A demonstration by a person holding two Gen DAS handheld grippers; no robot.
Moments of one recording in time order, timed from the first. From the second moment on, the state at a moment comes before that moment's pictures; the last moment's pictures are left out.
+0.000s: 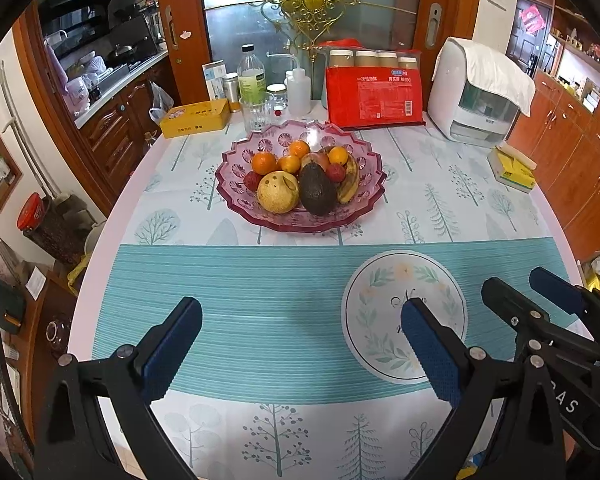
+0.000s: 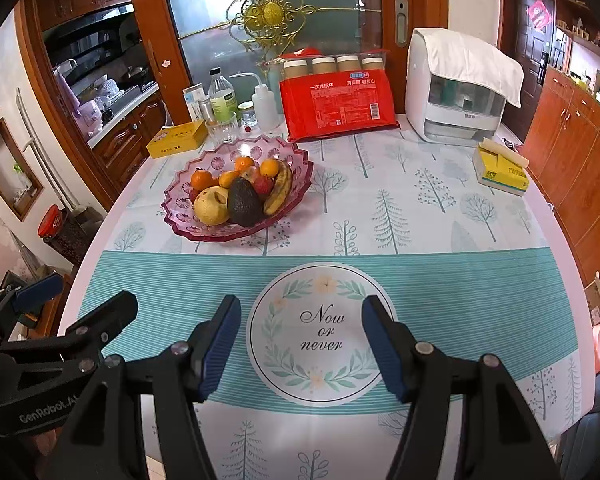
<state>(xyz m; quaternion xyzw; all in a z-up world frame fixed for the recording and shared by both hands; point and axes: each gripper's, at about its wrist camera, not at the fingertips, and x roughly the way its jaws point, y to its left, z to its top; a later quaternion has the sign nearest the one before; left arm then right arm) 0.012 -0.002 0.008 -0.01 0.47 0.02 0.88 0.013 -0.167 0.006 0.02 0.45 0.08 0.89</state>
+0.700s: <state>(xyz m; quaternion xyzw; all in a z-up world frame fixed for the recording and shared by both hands) 0.011 0.000 0.002 -0.01 0.48 0.02 0.88 0.011 -0.167 -0.002 0.02 0.45 0.08 0.89</state>
